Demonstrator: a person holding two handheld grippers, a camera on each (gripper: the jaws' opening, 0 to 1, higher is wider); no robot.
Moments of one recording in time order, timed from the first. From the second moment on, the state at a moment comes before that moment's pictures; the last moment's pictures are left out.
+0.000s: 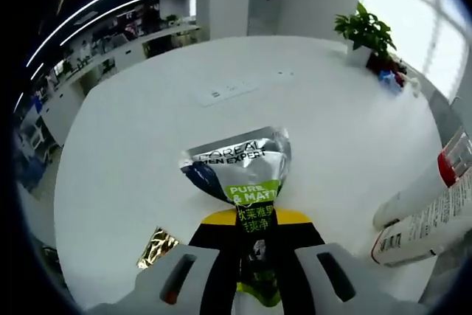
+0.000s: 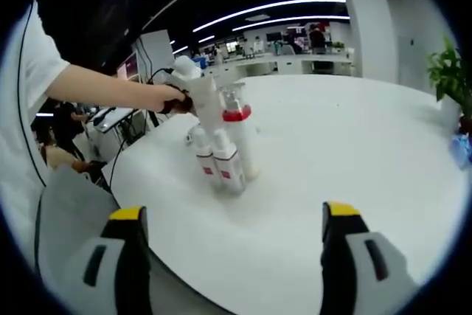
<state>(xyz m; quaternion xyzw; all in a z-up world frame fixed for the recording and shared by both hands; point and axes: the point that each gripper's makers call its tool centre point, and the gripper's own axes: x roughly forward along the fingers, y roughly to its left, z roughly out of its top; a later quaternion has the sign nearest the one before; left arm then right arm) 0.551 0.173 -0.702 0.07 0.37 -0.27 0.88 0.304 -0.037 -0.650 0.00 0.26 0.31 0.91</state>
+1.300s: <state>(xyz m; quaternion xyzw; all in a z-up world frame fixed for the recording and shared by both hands) 0.515 0.206 -0.655 0.04 0.32 -0.24 0.92 0.297 -0.021 -0.632 -0.01 0.24 0.33 0.91</state>
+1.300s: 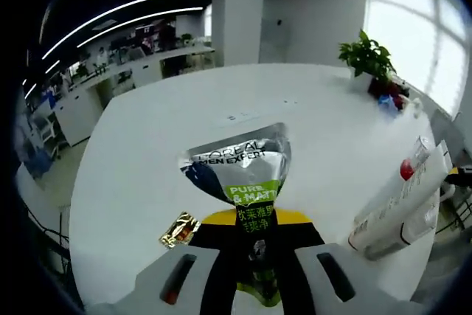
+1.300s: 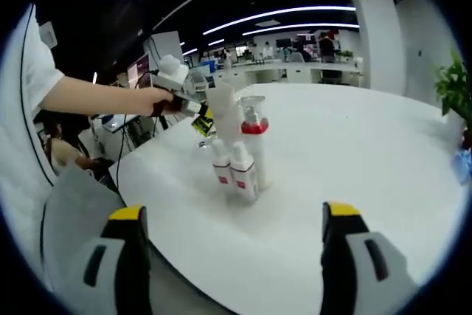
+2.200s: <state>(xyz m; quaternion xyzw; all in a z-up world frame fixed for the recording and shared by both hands) 0.433 0.222 -0.644 0.02 0.30 -0.23 0.92 0.291 -0.007 -0.621 -0.02 0.23 0.35 0.91</state>
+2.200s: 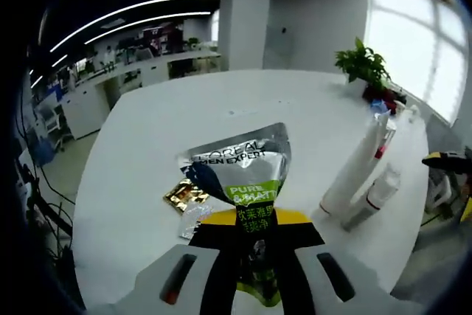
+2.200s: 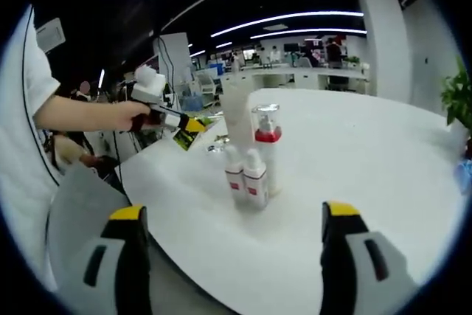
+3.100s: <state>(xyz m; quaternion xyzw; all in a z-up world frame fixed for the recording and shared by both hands) 0.348 0.195 -0.627 -0.01 0.28 -0.25 0.93 0.285 0.012 -0.614 -0.01 0.21 0.37 0.90</state>
